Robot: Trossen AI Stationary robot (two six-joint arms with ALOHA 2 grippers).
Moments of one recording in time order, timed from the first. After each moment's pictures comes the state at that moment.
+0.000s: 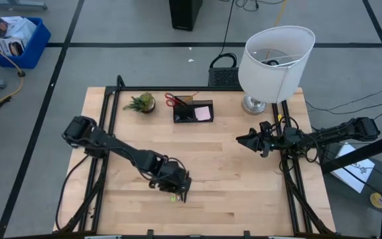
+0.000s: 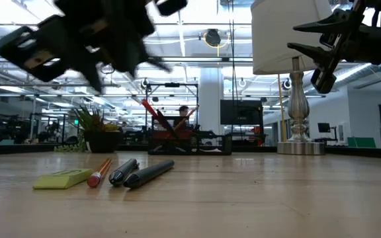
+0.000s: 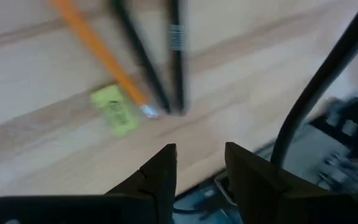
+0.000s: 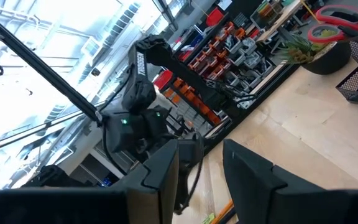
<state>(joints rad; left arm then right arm) -0.37 1.77 1.19 -0.44 0.23 -1.75 0.09 0.64 0.02 0.79 0.10 0.83</state>
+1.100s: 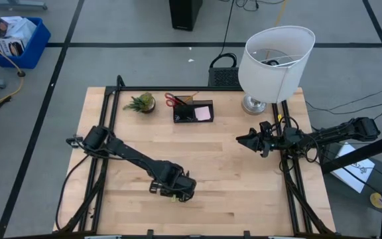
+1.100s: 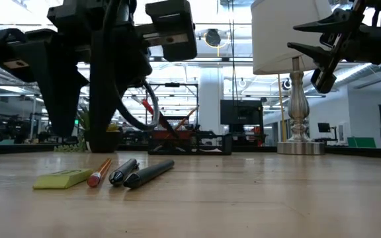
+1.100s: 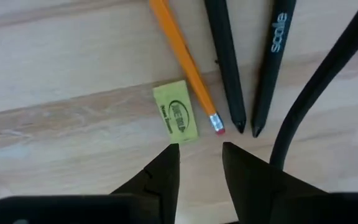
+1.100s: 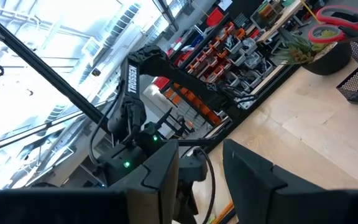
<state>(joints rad) -0.39 2.01 1.47 -0.81 0.26 -1.82 0.09 0.64 0.02 0.80 0.10 0.83</state>
